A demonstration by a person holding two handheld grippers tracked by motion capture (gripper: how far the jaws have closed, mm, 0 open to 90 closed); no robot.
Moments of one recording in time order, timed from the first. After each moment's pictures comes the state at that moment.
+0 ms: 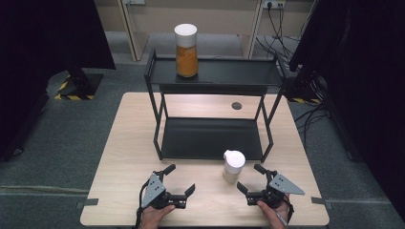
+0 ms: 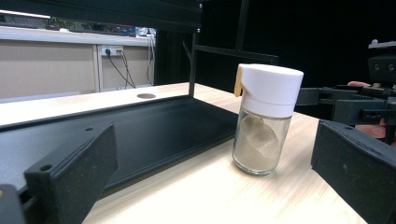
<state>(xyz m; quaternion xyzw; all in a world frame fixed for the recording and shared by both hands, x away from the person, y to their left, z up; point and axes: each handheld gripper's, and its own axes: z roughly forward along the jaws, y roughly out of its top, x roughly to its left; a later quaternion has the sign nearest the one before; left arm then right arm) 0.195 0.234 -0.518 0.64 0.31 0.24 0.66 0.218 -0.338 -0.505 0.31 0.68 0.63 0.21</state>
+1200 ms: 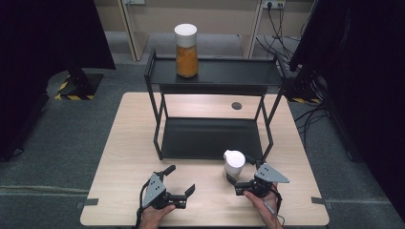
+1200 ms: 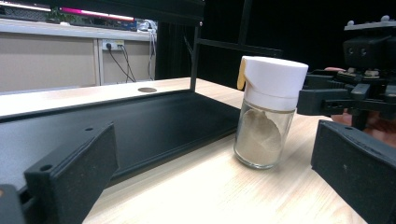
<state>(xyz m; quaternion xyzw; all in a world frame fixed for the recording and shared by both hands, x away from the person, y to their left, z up) 0.195 0.234 -0.519 0.64 0.32 0.23 0.66 0.248 -0.304 -0.491 0.29 0.70 0.61 0.23</state>
